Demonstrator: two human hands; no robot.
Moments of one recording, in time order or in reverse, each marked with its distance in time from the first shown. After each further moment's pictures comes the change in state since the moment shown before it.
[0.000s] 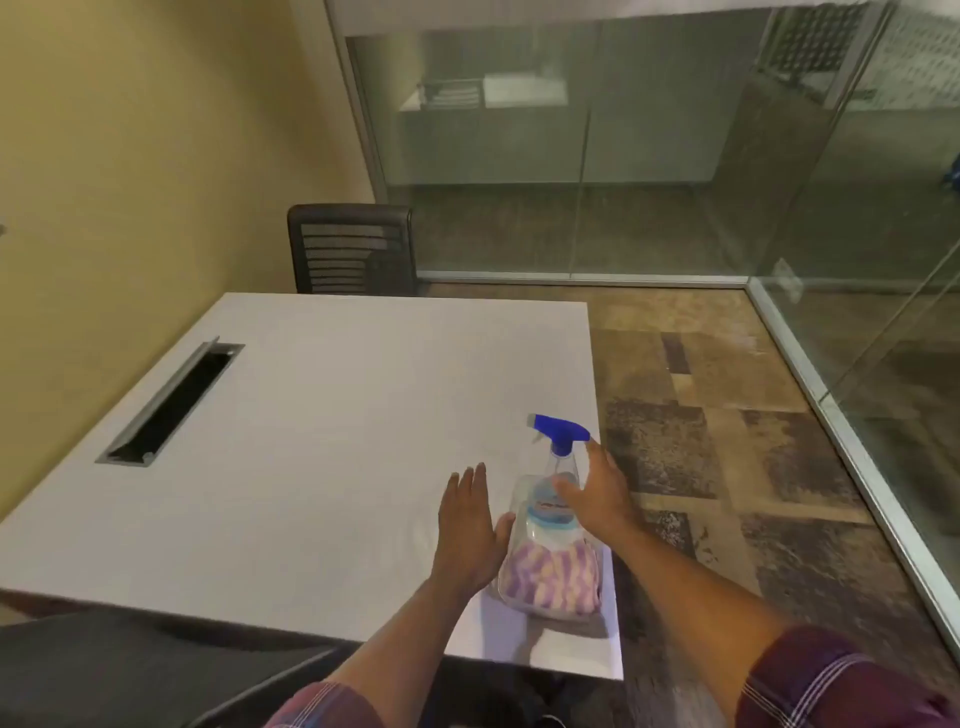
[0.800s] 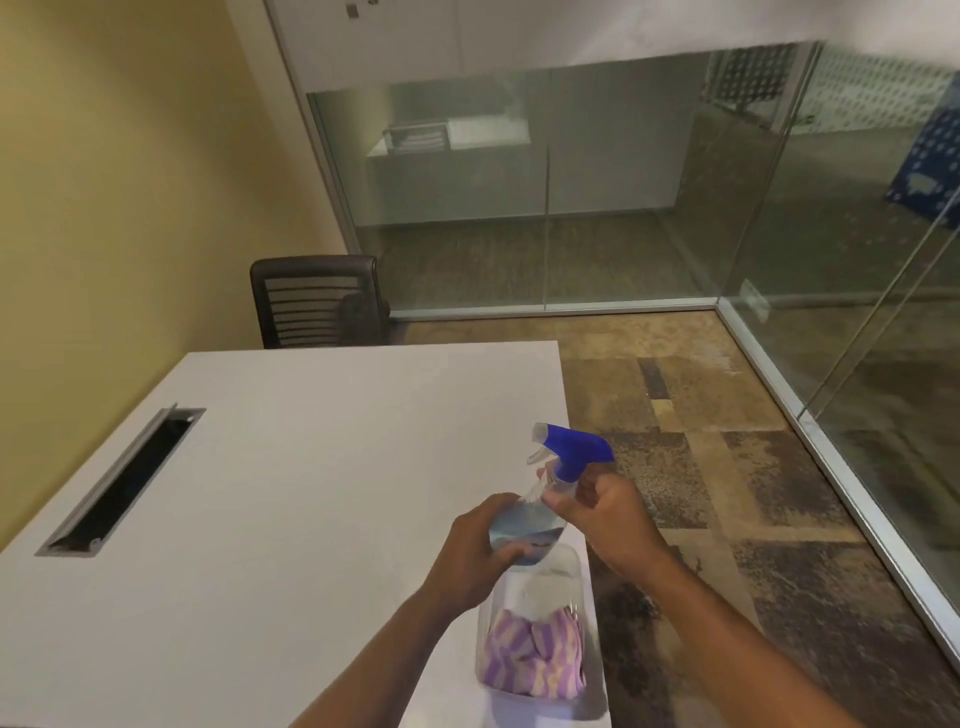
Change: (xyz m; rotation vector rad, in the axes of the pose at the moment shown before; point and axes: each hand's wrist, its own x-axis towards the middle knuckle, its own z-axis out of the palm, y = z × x) left_hand 0.065 0.050 -0.031 -0.430 -0.084 0.212; right_hand -0.001 -0.035 -0.088 0.460 -0.012 -0.196
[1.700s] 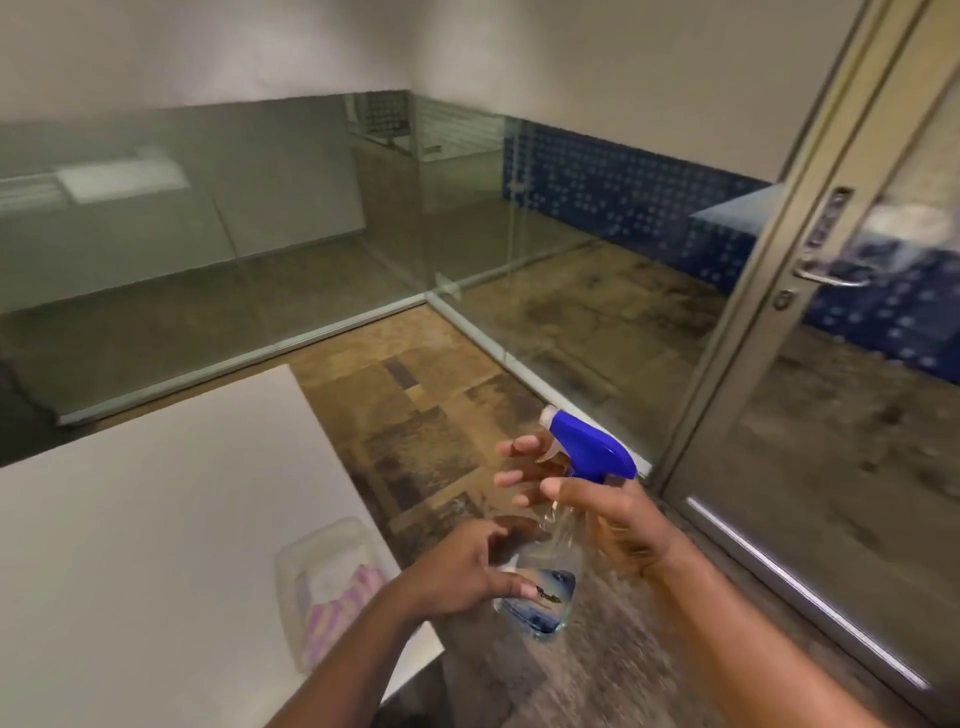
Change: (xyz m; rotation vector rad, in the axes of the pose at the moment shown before) left_hand -0.117 0.177 0.127 -0.175 -0.972 0.344; right_hand -0.294 -0.047 -0.129 0.444 0.362 -0.152
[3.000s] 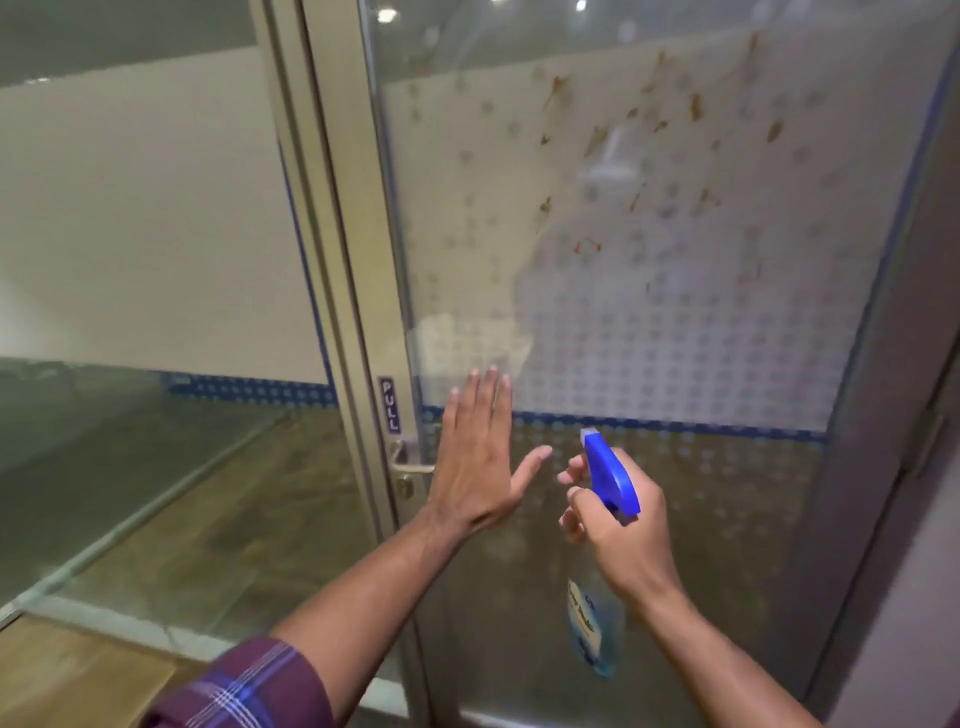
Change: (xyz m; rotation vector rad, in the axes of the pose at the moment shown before) left_hand 0.624 0.401 0.304 0.894 0.423 1.080; right_hand -0.054 -0.241 -0.525 -0.455 1.218 -0.494
